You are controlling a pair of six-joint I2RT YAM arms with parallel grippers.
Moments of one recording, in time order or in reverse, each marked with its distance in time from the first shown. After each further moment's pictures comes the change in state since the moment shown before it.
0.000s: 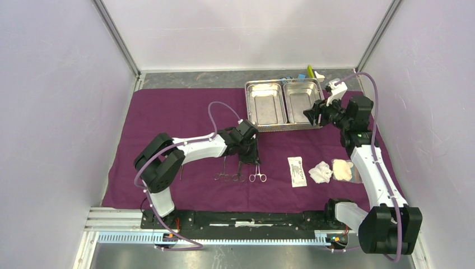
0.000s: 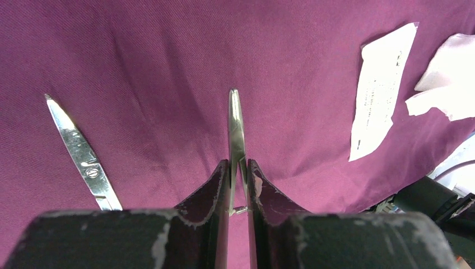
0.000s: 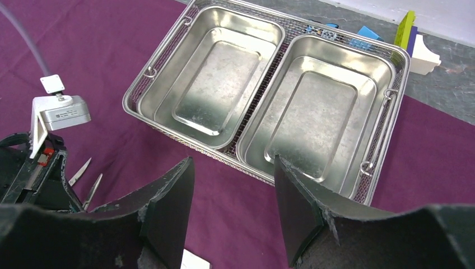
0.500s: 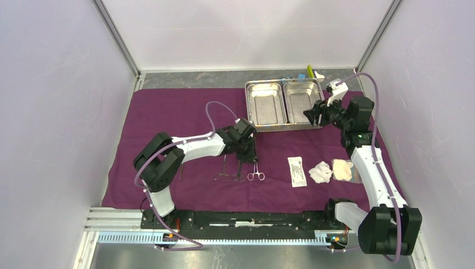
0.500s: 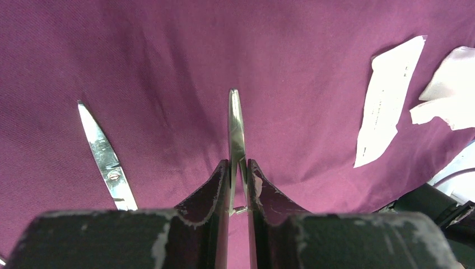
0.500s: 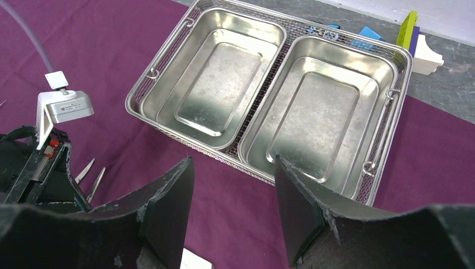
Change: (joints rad) left arm 0.030 0.001 -0.009 0.001 0.004 0.000; right arm -0.016 -0.005 -0.008 0.010 -0.013 0.011
